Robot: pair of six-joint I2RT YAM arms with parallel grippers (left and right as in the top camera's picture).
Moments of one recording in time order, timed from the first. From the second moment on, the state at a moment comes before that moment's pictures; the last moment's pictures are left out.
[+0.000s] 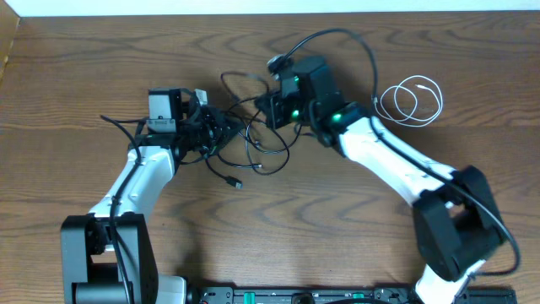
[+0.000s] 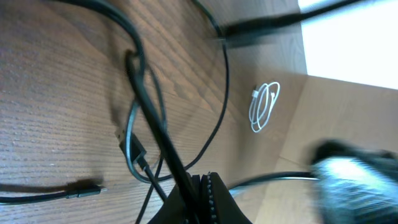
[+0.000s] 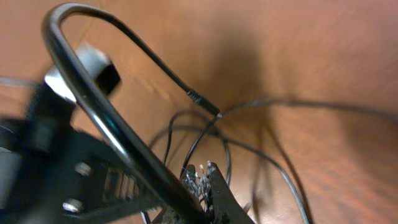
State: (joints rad) left arm 0.00 1.60 0.89 -0.22 0.78 -0.84; right arm 0.58 1.88 1.33 -0.07 -0.42 0.39
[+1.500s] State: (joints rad) left arm 0.16 1.60 0.89 -0.30 0.67 -0.77; right arm 0.71 1.99 1.33 -0.38 -0.55 0.13
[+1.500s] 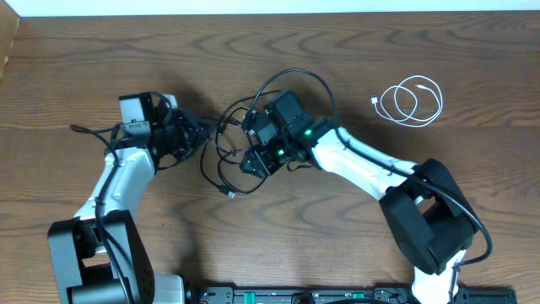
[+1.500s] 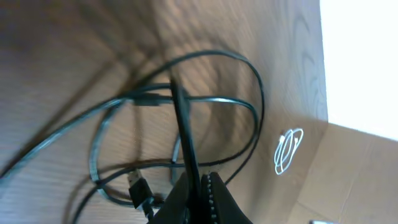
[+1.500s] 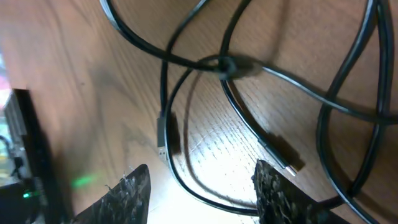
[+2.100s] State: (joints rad) left arm 0.45 1.60 0.89 -0.43 0.67 -0.77; right arm 0.73 2.10 1.33 -0.40 -0.39 0.33
